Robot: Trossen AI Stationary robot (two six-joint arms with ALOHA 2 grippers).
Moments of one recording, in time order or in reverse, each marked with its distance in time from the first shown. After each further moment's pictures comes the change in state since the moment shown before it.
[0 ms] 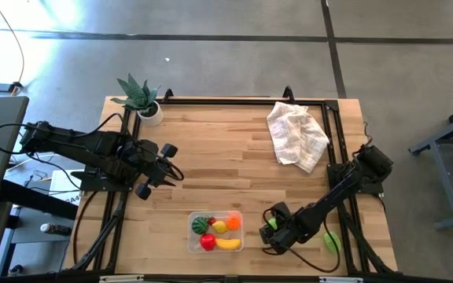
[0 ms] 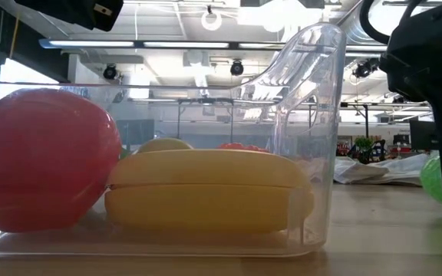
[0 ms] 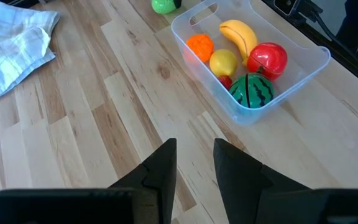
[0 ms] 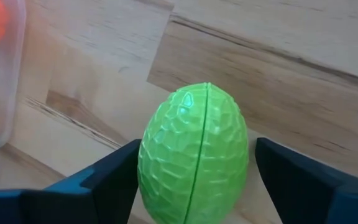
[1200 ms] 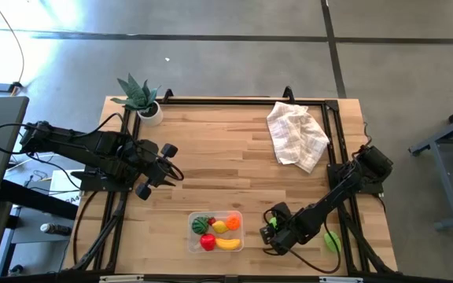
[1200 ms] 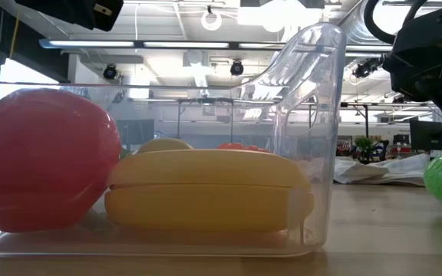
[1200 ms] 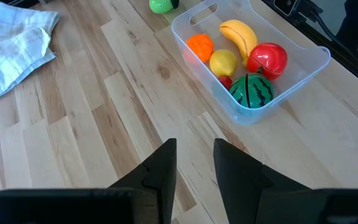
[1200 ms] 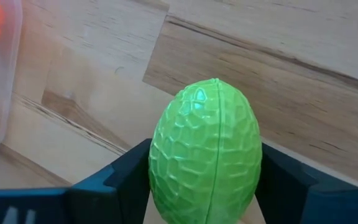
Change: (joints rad) left arm 0.000 0.000 0.000 0.000 0.000 0.000; right arm 0.001 0.003 -0.002 -0.006 0.026 0.000
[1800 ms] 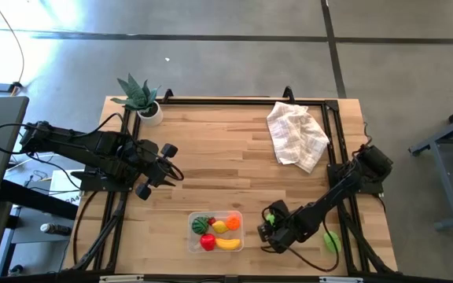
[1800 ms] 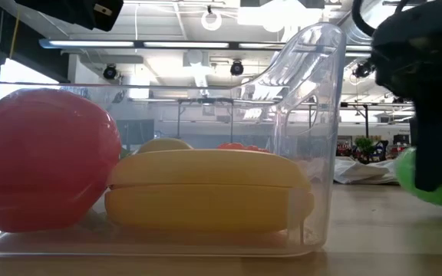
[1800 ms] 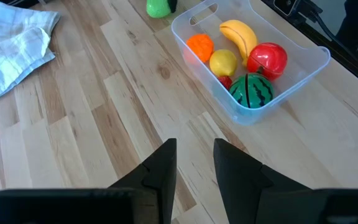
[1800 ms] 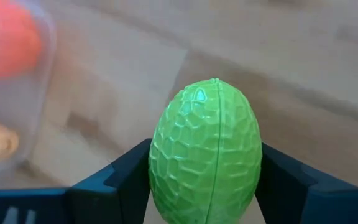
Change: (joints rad) left arm 0.000 0.000 0.000 0.001 0.000 0.000; right arm -0.003 -0.009 0.000 0.011 0.062 -0.035
